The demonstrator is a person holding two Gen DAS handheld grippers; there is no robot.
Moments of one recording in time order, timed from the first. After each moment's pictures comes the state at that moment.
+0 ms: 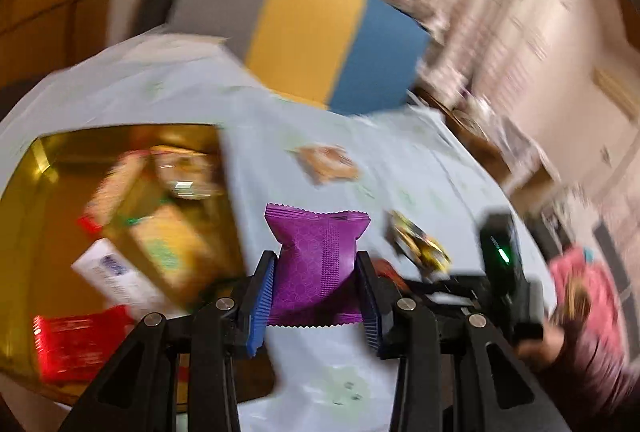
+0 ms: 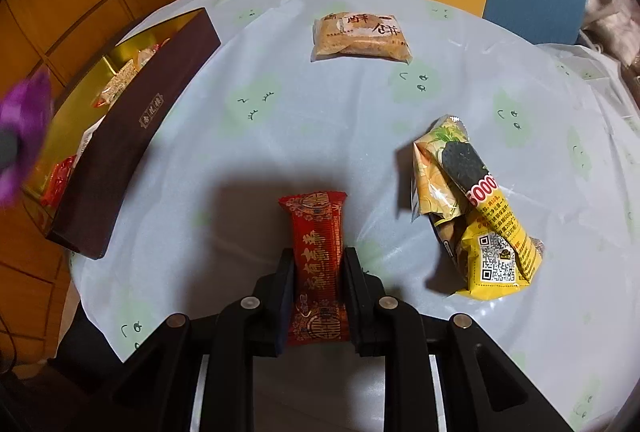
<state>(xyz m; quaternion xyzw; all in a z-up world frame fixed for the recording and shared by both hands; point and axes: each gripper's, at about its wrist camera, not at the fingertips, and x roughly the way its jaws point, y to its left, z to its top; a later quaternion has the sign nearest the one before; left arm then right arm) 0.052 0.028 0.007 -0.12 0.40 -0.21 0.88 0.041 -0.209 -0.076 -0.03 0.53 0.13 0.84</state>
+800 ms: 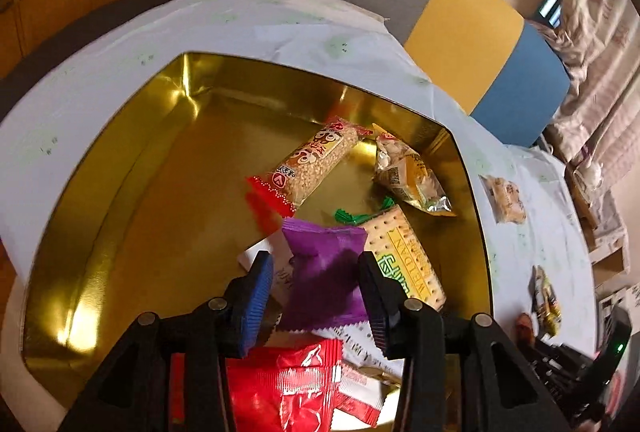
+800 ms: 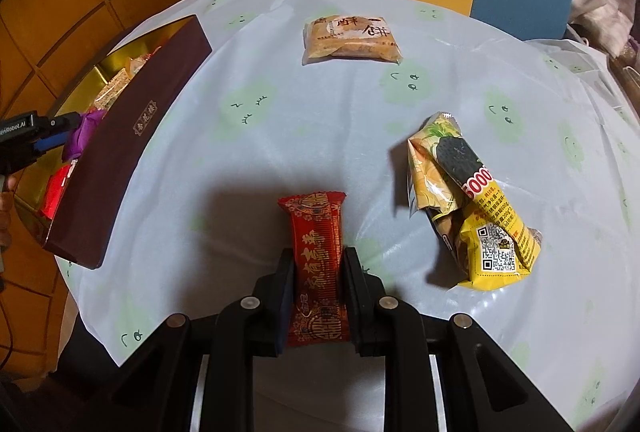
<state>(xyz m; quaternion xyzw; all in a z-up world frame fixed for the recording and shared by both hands) 0.101 0.124 -0.054 -0.16 0.47 -0.01 0.87 0.041 -0.207 -0.079 -0.02 0.52 0.11 0.85</state>
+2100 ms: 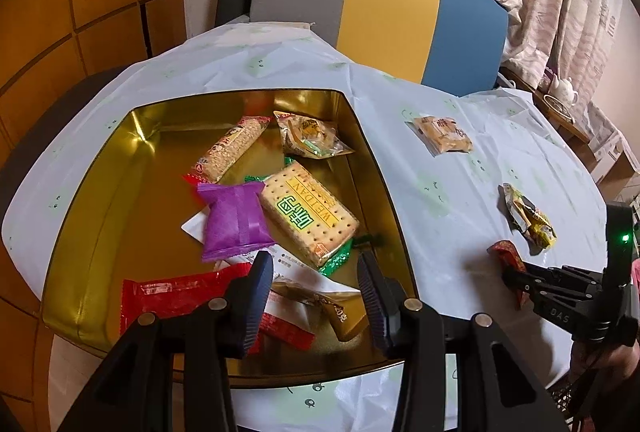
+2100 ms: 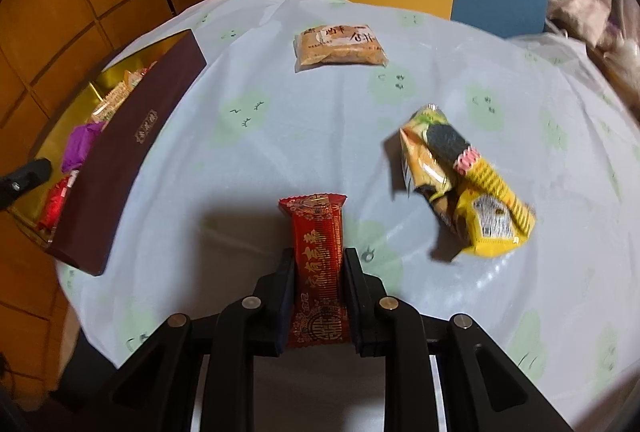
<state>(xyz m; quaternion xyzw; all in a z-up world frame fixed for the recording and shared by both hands) 0.037 0.048 -0.026 -0.03 0.43 -0.07 0.90 0.021 -0.207 -0.078 0.01 0.50 0.08 0.86</state>
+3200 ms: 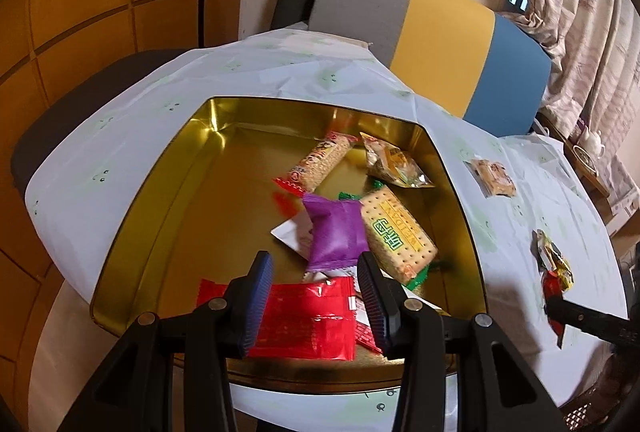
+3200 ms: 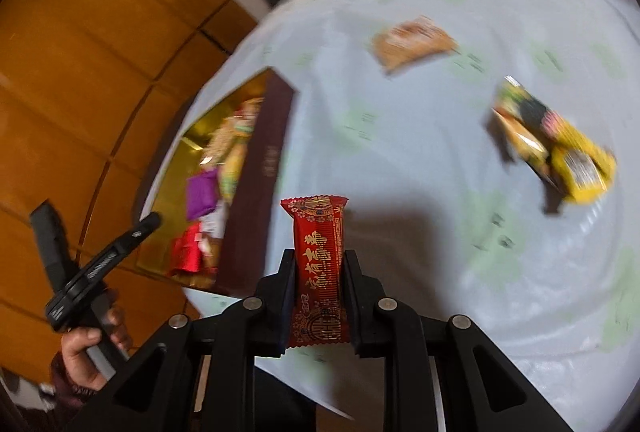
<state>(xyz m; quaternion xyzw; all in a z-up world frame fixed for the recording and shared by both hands) 0.034 0.122 -0.021 -0.09 0.41 0.00 0.91 0.015 -0.179 -0.041 0.19 0.49 0.20 0.83</state>
